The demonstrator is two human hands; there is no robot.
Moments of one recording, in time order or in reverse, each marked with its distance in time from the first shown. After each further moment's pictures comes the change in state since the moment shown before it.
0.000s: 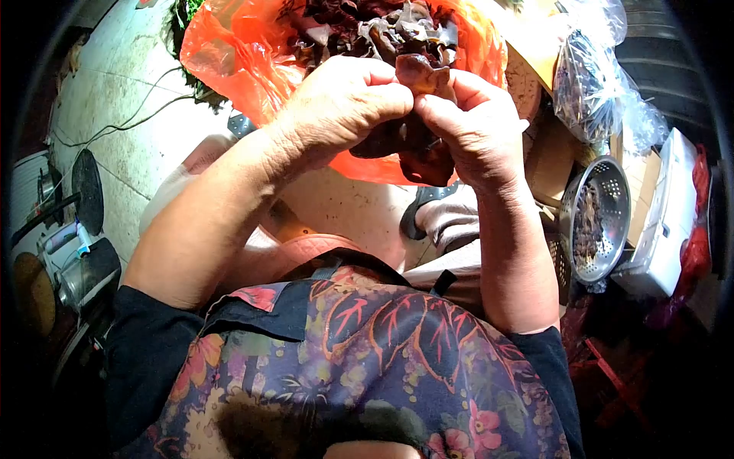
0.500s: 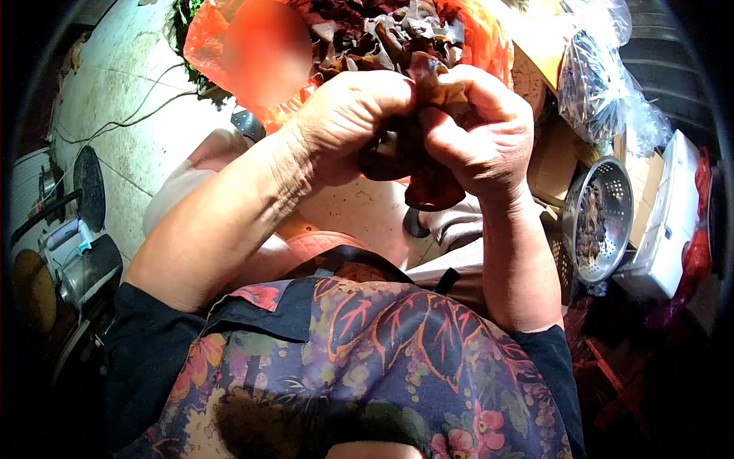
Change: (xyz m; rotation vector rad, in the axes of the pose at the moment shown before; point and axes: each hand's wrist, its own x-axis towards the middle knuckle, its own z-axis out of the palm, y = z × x) left_hand -0.003 -0.013 0.012 -0.510 -0.001 -0.055; right_hand -0.005 -0.003 0.007 -0.144 -0.045 -0.451
